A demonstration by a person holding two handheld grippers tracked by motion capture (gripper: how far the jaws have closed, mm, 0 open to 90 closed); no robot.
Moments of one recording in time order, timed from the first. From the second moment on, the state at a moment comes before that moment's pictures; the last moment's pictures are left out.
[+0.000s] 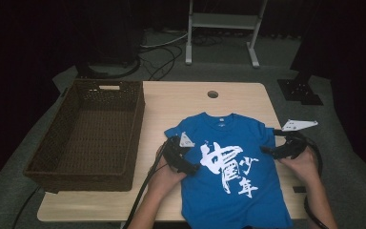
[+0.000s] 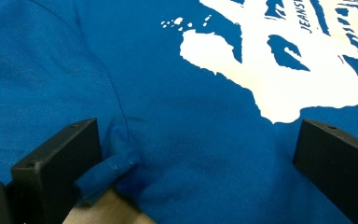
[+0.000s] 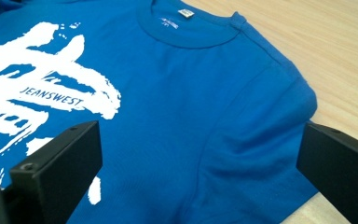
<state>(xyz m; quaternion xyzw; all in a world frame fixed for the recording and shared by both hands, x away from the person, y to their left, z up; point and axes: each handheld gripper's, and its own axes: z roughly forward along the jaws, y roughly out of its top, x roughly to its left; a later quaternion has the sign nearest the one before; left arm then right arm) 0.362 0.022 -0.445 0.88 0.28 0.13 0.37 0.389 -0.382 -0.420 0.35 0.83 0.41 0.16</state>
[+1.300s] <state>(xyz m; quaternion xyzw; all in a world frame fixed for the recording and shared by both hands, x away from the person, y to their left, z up) 0.362 0.022 -0.445 0.88 0.28 0.13 0.37 0.438 -0.403 -0.431 0.41 0.80 0.40 0.19</state>
